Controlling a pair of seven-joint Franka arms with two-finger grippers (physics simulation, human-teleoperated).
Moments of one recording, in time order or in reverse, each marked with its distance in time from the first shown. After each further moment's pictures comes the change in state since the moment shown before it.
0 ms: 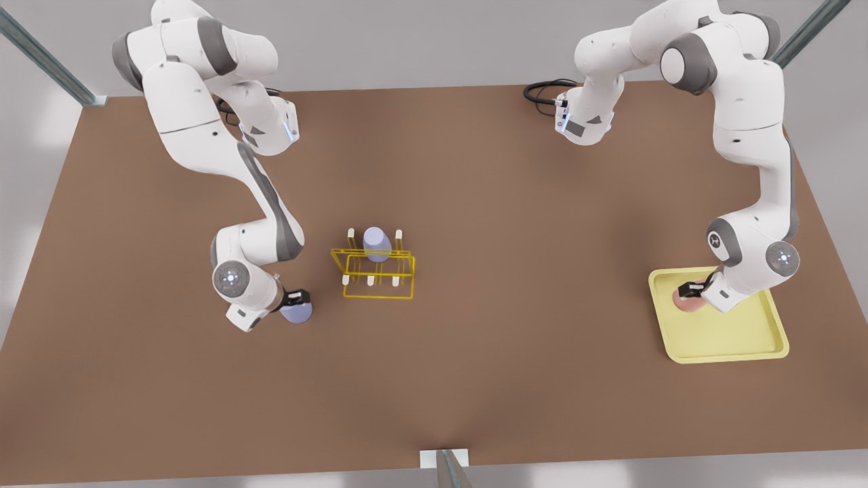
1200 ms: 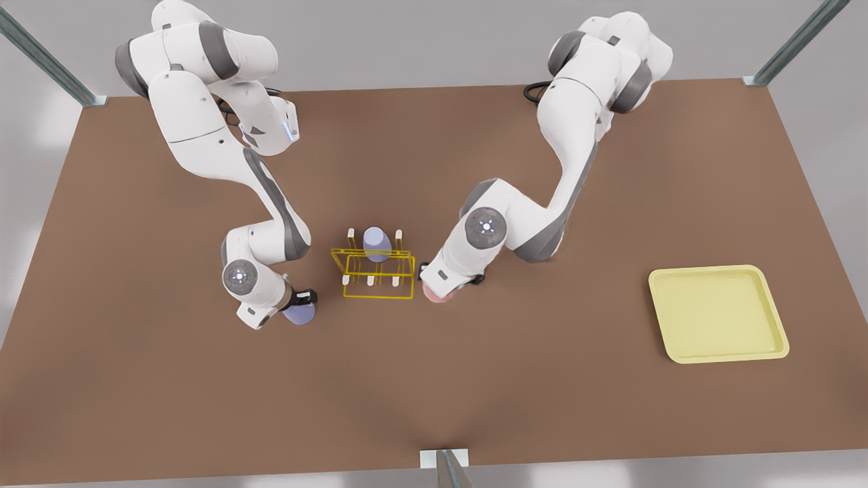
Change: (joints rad) left arm -0.818 0.225 -0.189 0.864 -0.108 -0.524 -0.988; right arm -0.010 0.024 0.029 -0.040 0.028 0.090 -0.006
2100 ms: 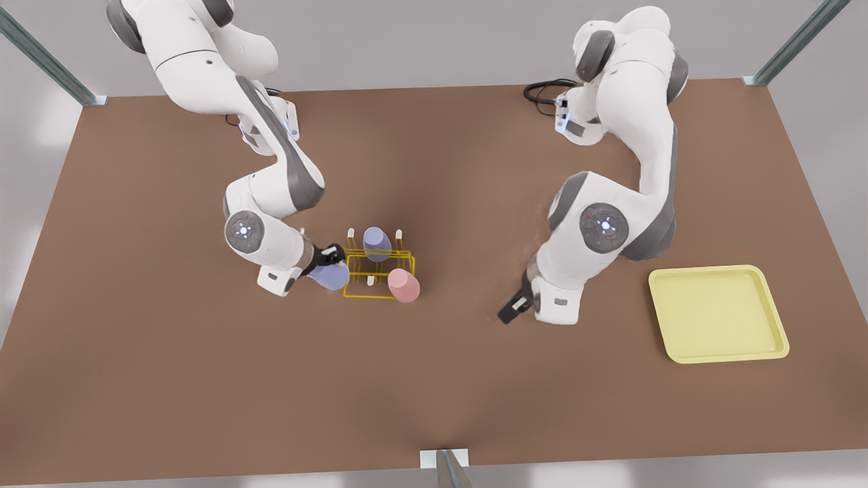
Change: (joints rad) left arm 0.316 -0.134 0.017 0.094 0.055 -0.233 -0.467; right arm 0.001 -0.252 0.164 0.067 0.147 -0.342 -0.069
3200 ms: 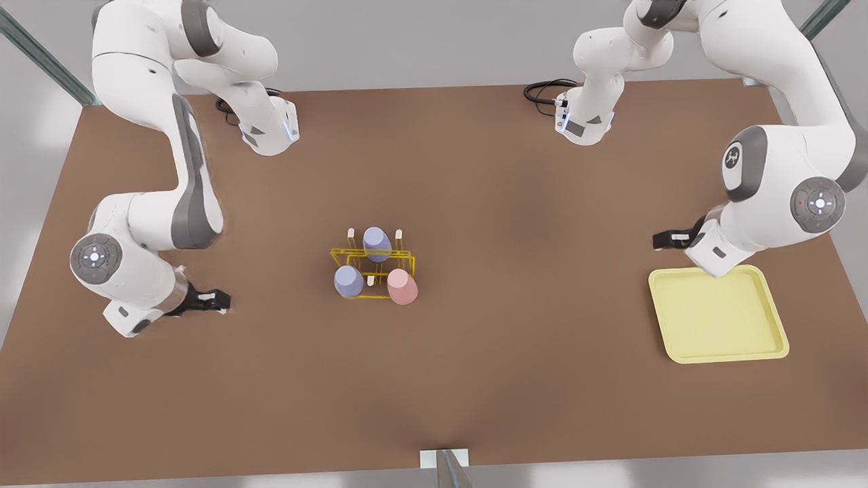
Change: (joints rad) left arm 0.345 -0.380 -0.047 -0.463 0.114 -0.229 1.033; right arm -0.060 0.071 -0.334 0.380 -0.200 -0.235 -0.020
